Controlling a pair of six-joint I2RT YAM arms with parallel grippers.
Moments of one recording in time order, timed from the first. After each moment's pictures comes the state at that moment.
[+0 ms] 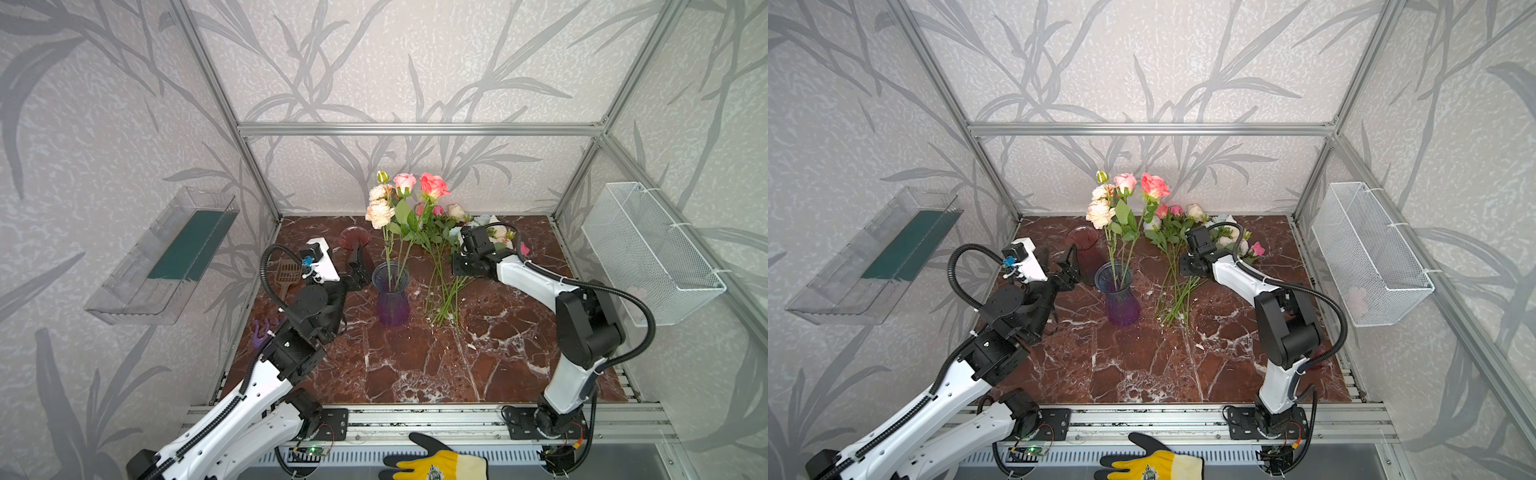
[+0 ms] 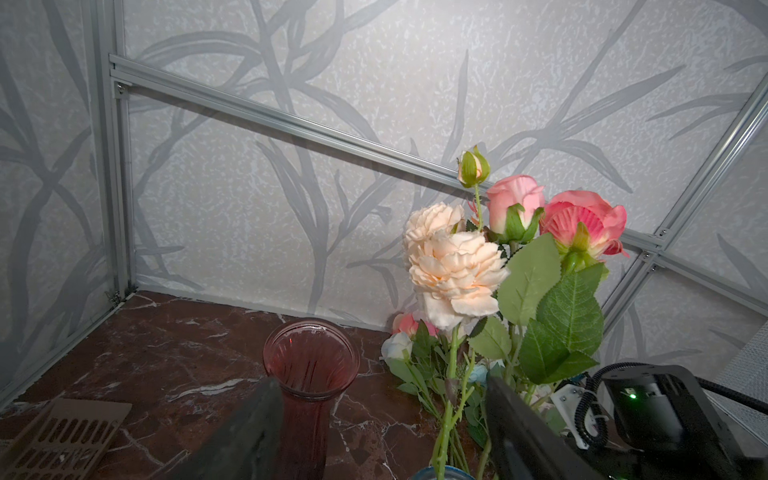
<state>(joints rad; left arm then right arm) -0.65 0.77 0.73 0.12 -0.54 -0.30 0.42 1.86 1.32 -0.40 0.02 0.37</state>
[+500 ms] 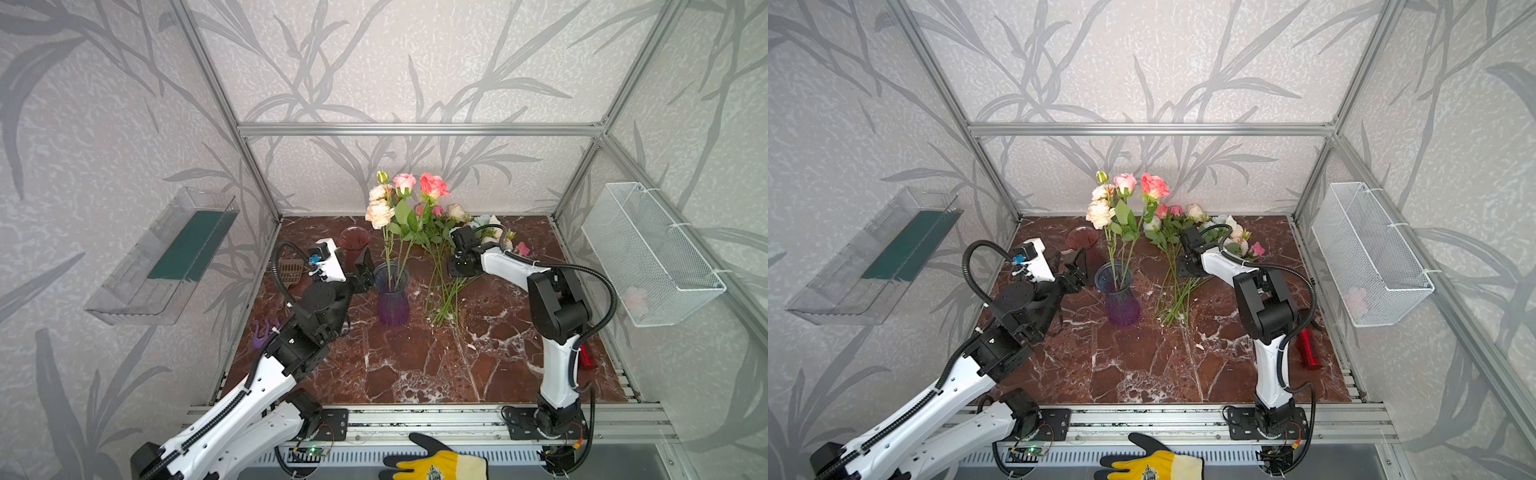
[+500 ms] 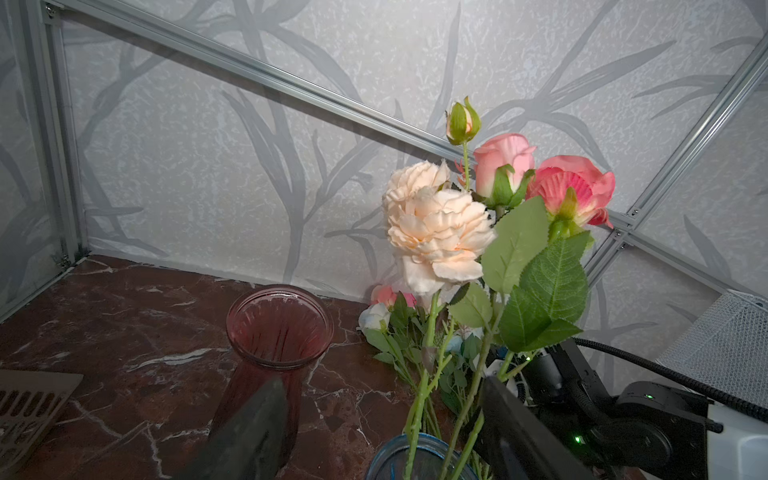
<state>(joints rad) -0.64 0.80 0.73 0.09 -0.48 -0.38 0.41 2.06 1.48 -0.51 0.09 0.37</state>
